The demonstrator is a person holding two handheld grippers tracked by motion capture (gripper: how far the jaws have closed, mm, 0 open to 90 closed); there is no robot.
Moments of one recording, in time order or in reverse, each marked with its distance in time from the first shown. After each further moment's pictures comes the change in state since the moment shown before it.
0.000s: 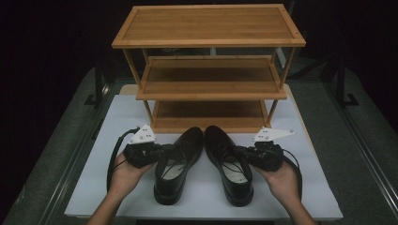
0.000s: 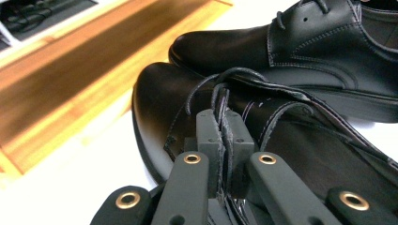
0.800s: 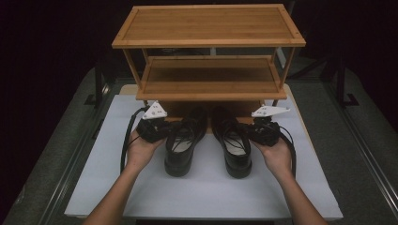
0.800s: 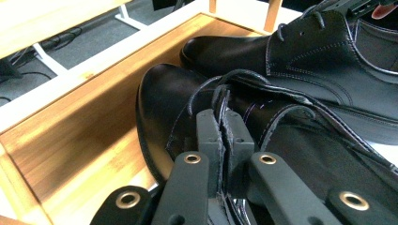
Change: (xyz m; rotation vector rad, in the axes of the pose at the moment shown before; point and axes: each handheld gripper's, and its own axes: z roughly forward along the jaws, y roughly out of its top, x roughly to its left) left arm 0.042 0.034 0.046 -0.048 0.072 -0.001; right arm -0.051 0.030 0.031 -0.020 -0.113 0.019
